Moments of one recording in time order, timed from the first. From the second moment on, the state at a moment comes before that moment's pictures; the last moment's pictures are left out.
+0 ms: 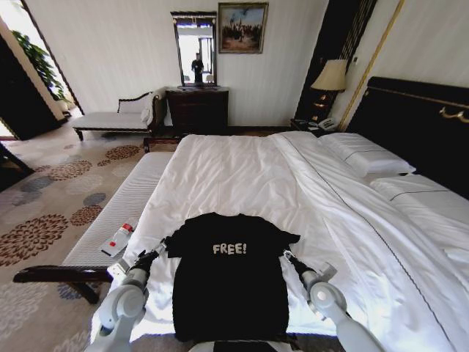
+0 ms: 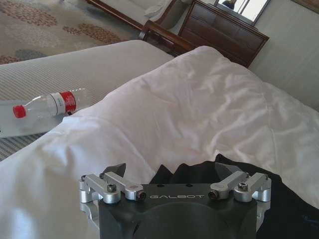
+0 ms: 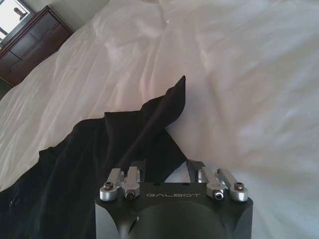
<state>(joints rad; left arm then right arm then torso) 1.51 -1.37 -0.67 -2.09 -0.82 0.44 -0.38 -1.42 1.04 0.41 1.79 1.30 -0.12 0.40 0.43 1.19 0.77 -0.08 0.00</state>
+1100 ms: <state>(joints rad) 1.52 -1.40 -0.66 -2.13 -0.81 0.44 -0.38 -1.56 1.02 0.48 1.89 1.23 -0.13 0.44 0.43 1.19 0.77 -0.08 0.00</state>
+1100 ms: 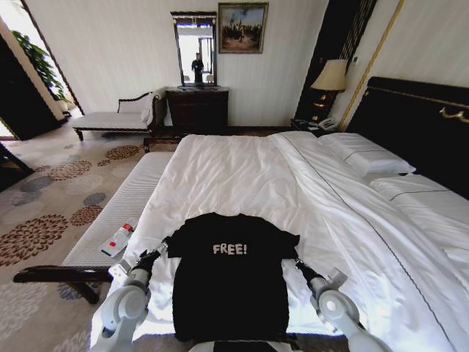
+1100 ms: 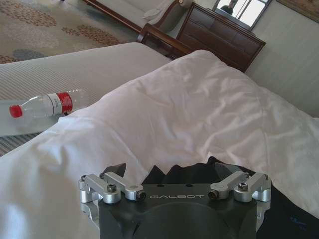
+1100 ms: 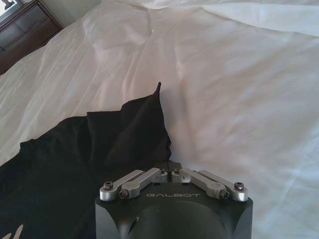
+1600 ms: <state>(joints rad) 1.54 -1.40 -0.67 -2.15 -0.81 0.44 -0.38 -1.60 1.03 0.49 1.94 1.21 -0.13 0.48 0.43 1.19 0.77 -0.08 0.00</state>
